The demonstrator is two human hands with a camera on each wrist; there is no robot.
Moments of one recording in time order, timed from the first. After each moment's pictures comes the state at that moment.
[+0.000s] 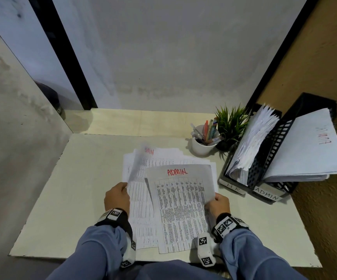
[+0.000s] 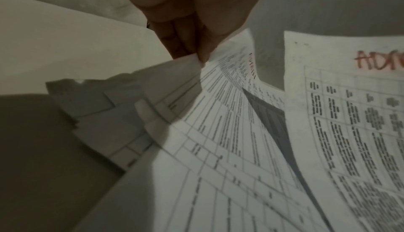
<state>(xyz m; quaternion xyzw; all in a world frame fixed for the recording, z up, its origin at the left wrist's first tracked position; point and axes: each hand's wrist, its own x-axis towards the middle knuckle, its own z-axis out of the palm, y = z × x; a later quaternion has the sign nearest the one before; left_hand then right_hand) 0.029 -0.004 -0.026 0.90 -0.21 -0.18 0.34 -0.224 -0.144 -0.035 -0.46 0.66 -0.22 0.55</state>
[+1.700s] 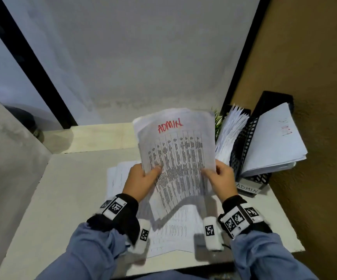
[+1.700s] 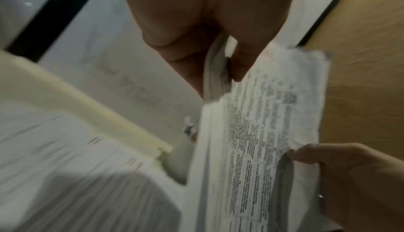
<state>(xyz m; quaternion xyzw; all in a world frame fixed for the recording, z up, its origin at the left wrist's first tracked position) -0.047 -0.078 0.110 0.70 -0.41 -0.34 0.47 -0.247 -0.170 0.102 -0.59 0.51 -0.36 0.50</state>
